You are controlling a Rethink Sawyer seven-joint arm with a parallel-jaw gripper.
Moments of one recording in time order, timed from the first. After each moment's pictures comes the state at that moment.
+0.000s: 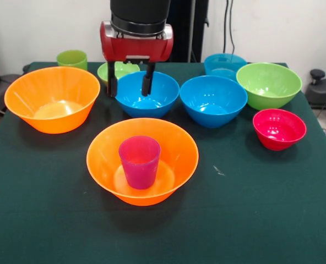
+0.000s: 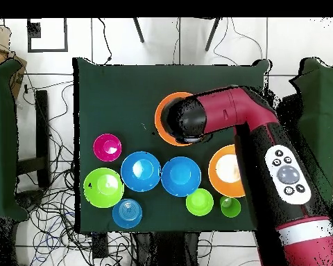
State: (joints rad) arm -0.67 -0.72 0.66 1.52 -0.72 1.00 1.77
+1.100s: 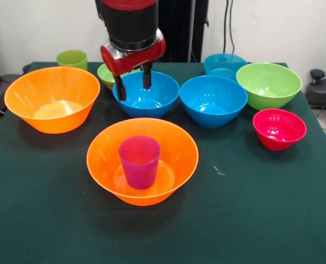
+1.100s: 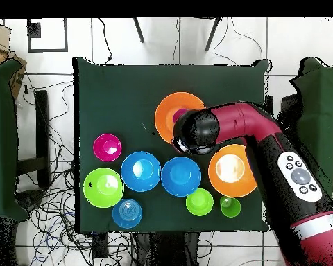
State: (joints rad) arm -0.82 -0.62 0.79 1.61 -0.72 1.07 1.35
